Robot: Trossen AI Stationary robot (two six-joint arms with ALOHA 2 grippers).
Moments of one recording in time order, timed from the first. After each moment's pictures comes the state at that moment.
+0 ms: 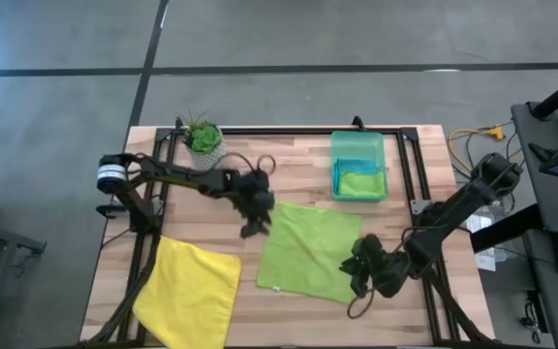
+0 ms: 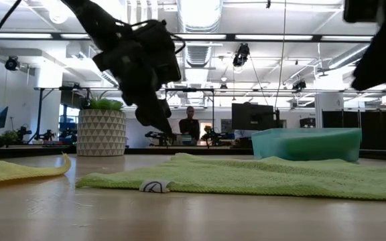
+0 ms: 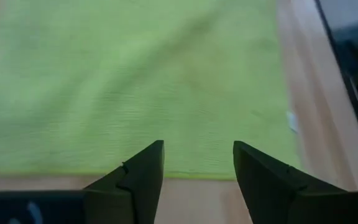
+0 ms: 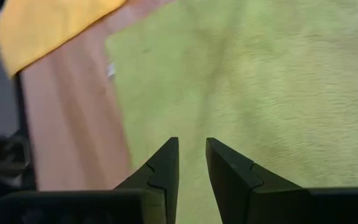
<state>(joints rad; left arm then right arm) 0.15 1.66 0.92 -0.18 0.53 0.00 0.75 1.37 0.73 -0.31 0.56 1.21</state>
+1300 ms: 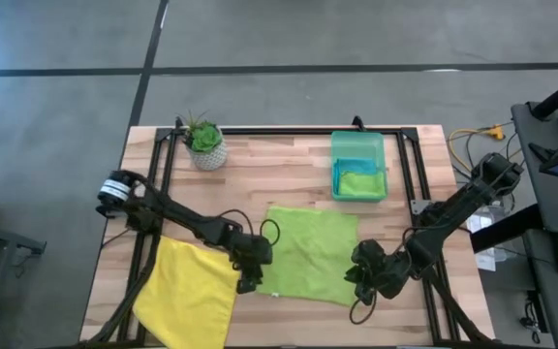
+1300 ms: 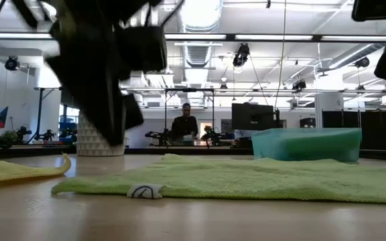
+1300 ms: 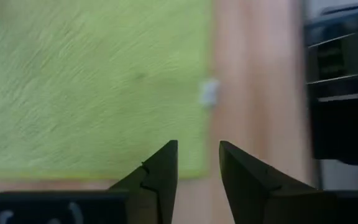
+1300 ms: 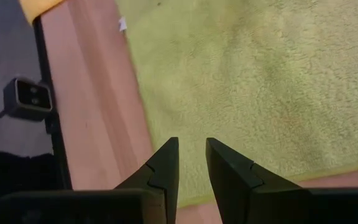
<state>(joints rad) -0.31 1.72 0.96 -0.12 0.34 -0.49 0.77 1.37 0.75 -0.33 0.39 1.17</state>
